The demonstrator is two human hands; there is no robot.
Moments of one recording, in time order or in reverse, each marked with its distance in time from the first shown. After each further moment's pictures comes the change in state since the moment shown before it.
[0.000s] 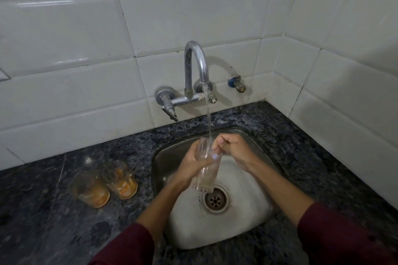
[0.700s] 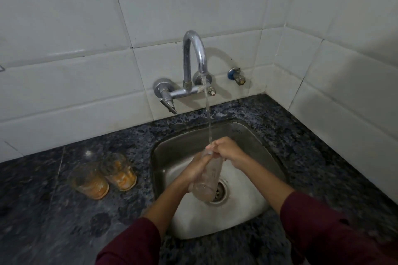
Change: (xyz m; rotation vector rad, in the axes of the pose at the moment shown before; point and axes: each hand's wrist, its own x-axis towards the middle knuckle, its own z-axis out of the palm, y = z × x) left_hand -0.002 -0.020 0.019 0.026 -0.029 -0.248; right_hand 0.017 0.029 0.018 -0.242 0.042 0.451
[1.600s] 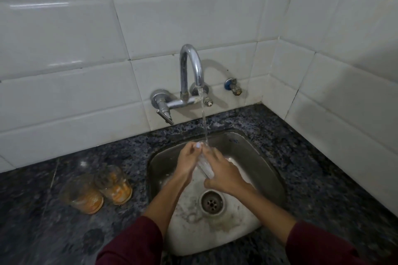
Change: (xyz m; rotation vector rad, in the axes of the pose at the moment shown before) left_hand 0.030 0.020 -0.011 -0.146 0.312 0.295; right_hand -0.027 0.022 0.009 -0.647 0.042 -0.462
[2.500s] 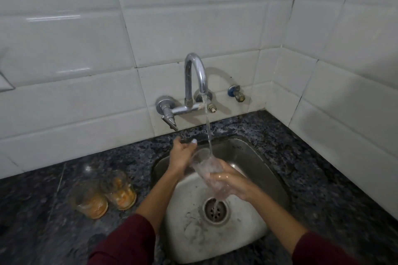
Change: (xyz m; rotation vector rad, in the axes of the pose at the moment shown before) left_hand 0.009 0.040 -0.020 0.155 0.161 -0.098; right_hand -0.002 0.010 -0.008 1.121 -0.232 0.282
